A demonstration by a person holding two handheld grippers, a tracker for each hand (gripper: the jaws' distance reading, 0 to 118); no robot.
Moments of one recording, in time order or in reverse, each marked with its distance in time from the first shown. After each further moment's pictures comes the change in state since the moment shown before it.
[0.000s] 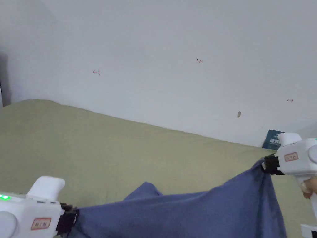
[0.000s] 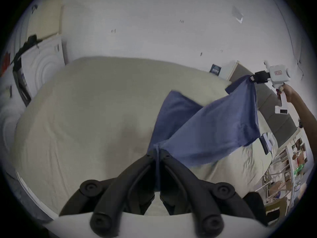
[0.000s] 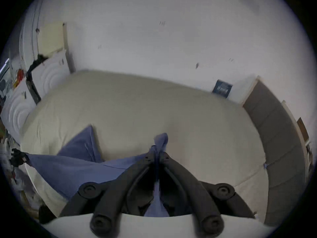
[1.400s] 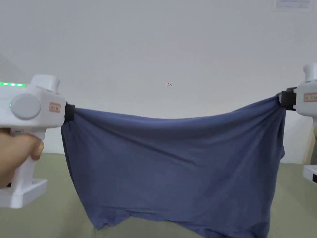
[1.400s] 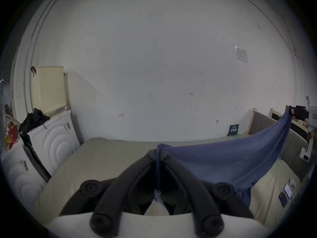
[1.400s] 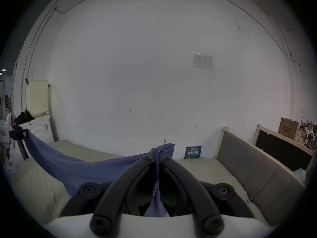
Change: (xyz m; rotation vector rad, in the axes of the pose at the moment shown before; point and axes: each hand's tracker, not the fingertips) left arm 0.033 0.255 -0.020 0.452 0.187 -0.118; right arm 0.052 0.084 0.075 0.518 -0.170 -0.108
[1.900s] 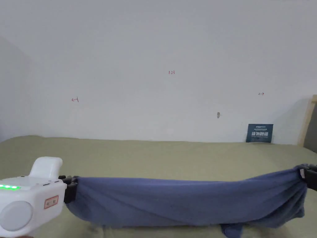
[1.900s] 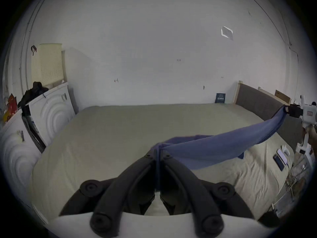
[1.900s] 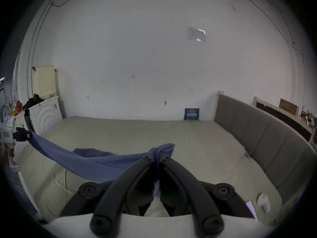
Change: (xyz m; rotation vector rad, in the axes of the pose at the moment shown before) left arm -0.011 -0.180 0.118 -0.170 -0.086 -0.011; right arm 0.020 -0.172 0.156 -0.206 0.032 -0.062
